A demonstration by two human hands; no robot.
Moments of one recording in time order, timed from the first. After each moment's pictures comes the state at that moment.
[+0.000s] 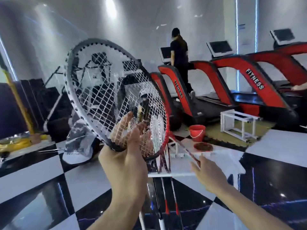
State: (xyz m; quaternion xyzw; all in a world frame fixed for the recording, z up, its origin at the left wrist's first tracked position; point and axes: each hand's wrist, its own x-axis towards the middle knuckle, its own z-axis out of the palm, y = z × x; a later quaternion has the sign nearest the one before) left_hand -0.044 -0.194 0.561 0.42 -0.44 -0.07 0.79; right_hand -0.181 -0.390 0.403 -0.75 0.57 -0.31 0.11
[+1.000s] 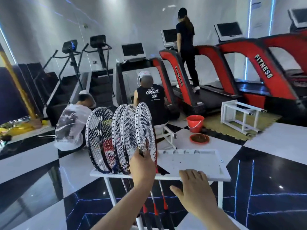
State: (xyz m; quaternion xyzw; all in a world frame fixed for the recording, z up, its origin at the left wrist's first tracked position) left_hand -0.086 -0.389 0.425 0.73 -0.37 -0.11 0.57; right_hand -0.223 -0.414 0.340 -0.83 0.52 -0.21 -0.05
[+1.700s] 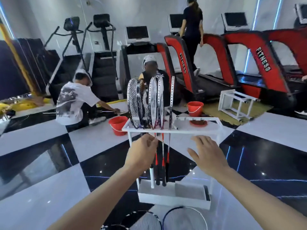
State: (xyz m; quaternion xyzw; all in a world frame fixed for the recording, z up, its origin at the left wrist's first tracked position) left_hand -0.035 -0.182 0.430 0.71 -0.57 -0.10 0.40; right_hand -0.233 -0.280 0.373 -0.84 0.48 -0.26 -0.06
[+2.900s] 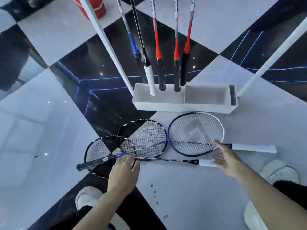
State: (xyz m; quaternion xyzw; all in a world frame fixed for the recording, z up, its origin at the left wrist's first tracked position) left_hand 0.044 -0.149 0.036 0.85 -0.46 -0.26 0.01; right_hand -0.239 -0.286 -0.048 -0.14 0.73 -0.16 0.65
